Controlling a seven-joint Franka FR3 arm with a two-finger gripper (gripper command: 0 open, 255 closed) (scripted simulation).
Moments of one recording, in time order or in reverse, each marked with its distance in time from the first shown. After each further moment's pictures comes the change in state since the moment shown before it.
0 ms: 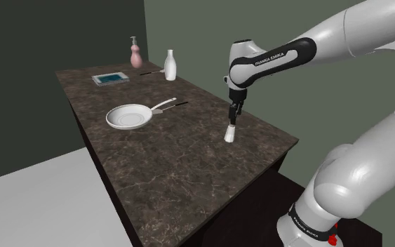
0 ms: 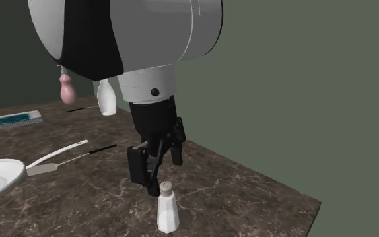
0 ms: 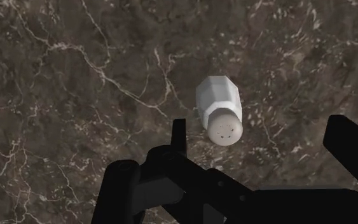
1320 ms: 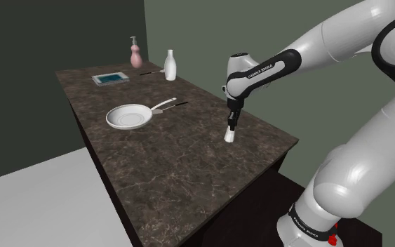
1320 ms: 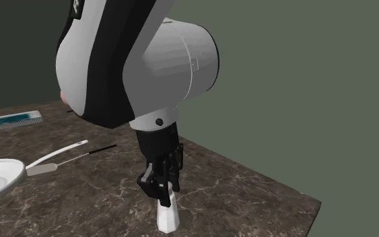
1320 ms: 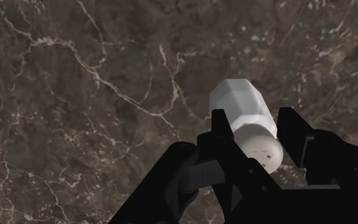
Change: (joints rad) arm -0.008 0.099 -0.022 -0.040 -0.004 0.145 -0.018
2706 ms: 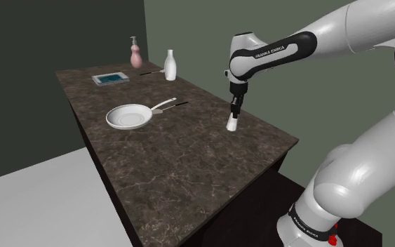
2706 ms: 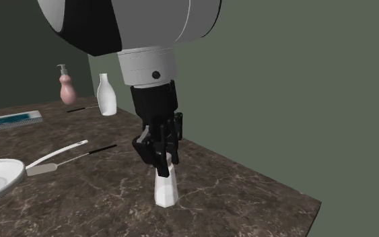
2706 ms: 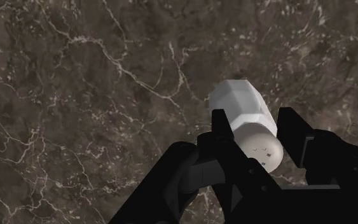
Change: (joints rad) arm 0.004 -0.092 0.015 0.108 0.002 -0.199 -0.011
